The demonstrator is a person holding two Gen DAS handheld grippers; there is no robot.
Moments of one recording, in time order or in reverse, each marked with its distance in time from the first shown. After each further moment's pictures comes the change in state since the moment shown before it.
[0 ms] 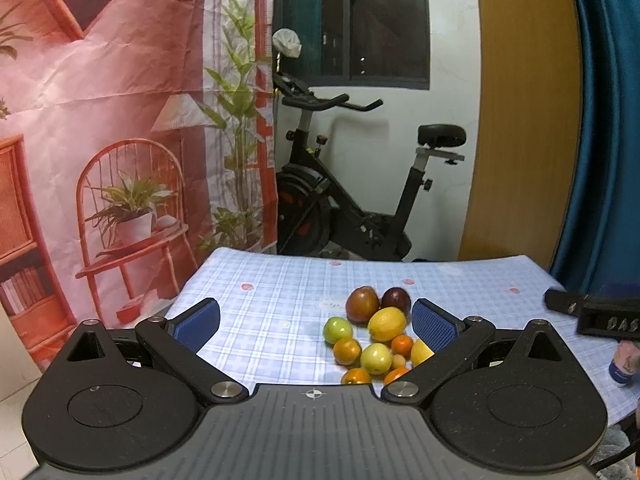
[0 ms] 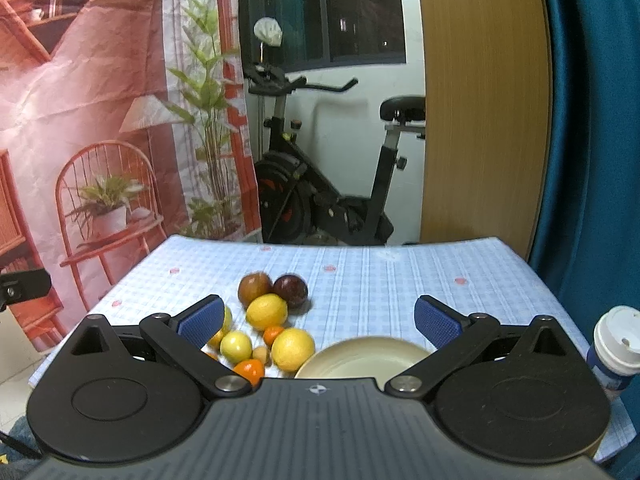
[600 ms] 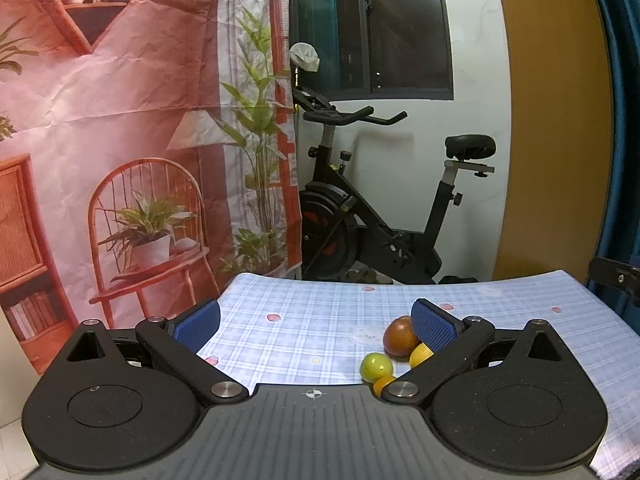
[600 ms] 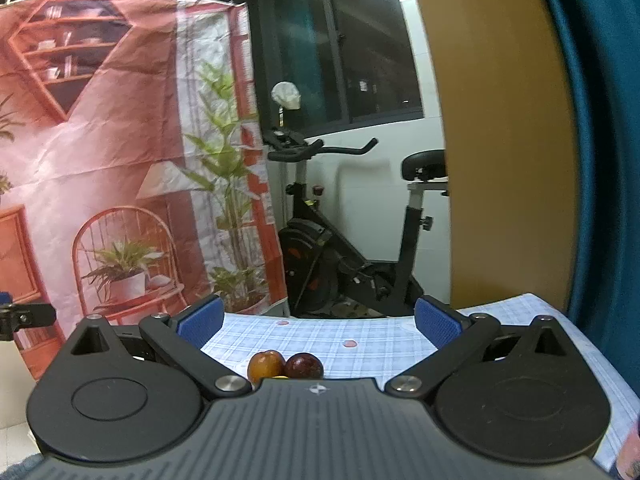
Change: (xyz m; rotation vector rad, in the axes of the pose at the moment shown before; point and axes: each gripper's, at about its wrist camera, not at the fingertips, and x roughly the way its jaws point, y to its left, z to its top) left arm 0.047 0.010 0.015 0.018 -0.061 0.065; right arm 0.051 -0.025 0.015 0.024 -0.194 0.119
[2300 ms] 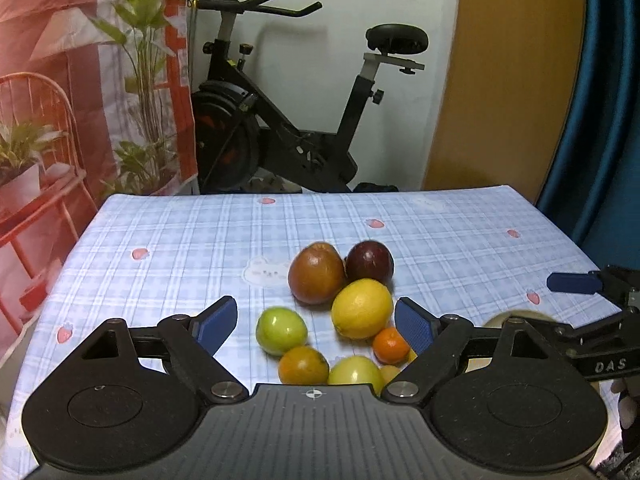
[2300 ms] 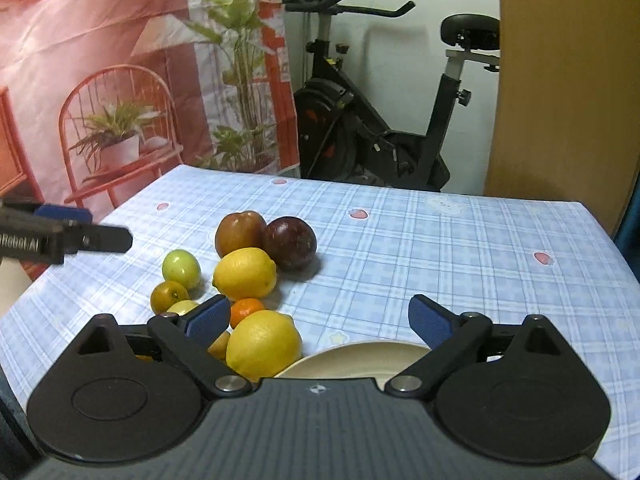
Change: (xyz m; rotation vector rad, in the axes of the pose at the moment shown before) left arm 0.139 -0.021 -0.023 0.045 0.282 -0.319; right arm 0.116 -0.031 -0.067 -0.073 0.407 0.063
